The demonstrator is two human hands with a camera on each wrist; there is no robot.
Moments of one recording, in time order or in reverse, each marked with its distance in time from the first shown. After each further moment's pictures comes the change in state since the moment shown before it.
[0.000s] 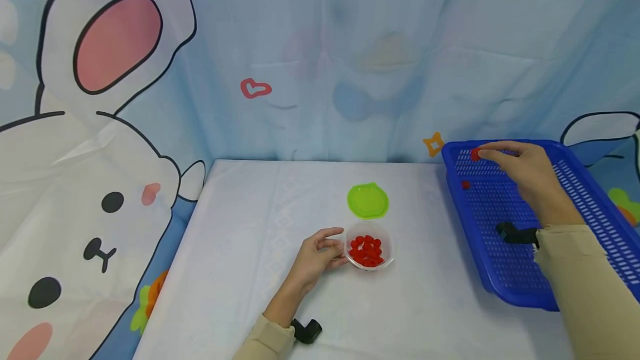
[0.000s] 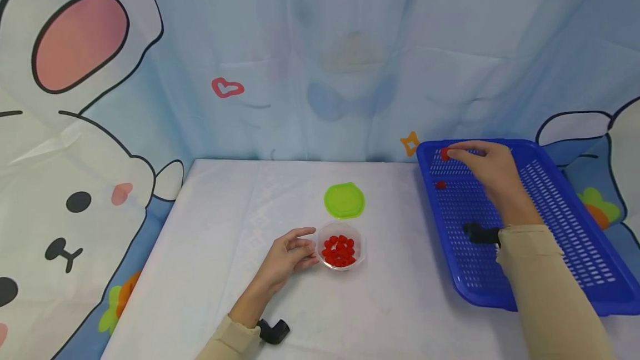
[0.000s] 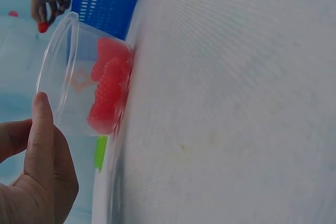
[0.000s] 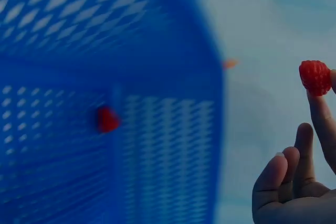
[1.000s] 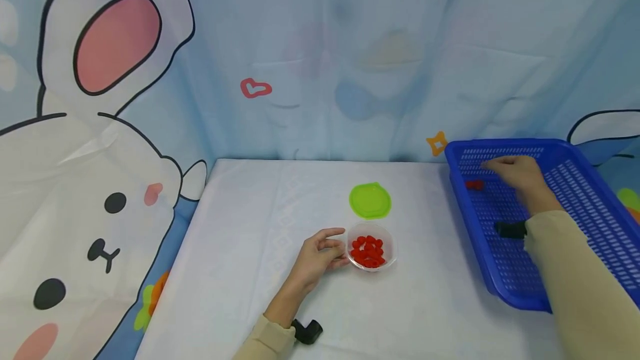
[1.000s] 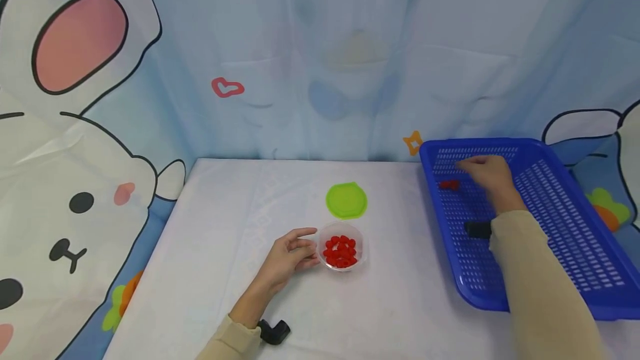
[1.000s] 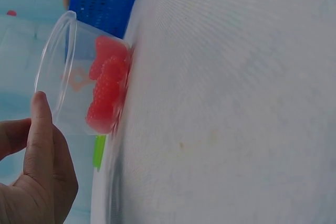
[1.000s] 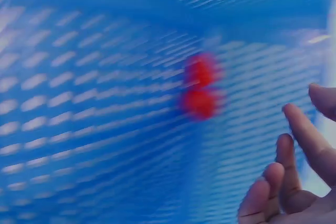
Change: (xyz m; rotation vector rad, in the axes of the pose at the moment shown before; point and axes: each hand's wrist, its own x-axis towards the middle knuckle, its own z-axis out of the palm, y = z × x) left_hand 0.002 -0.002 0.000 0.005 0.015 -0.004; right_hand 0.045 0.058 0.002 -0.122 -0.074 0.165
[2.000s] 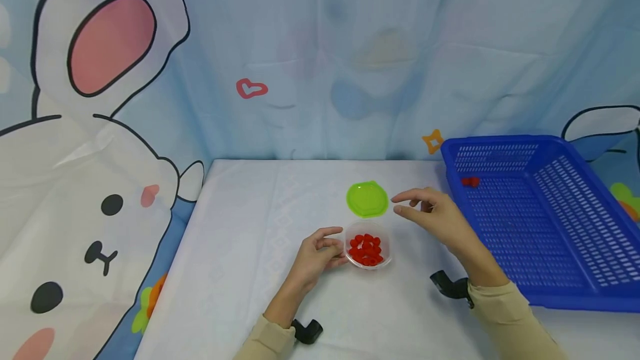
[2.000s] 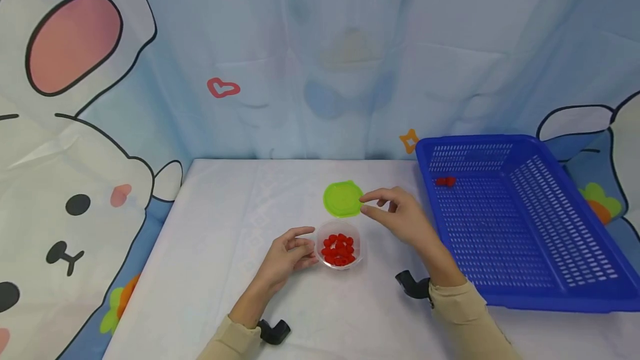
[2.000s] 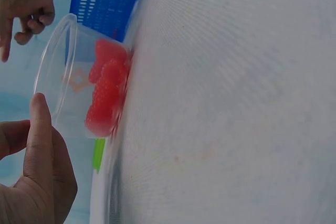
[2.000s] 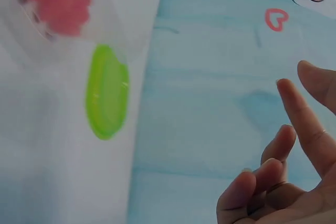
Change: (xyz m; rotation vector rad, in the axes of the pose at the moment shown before) left_hand 0.004 -0.003 0.002 -0.015 0.012 0.011; right_hand -0.135 -0.078 0.128 0.059 -0.075 -0.569
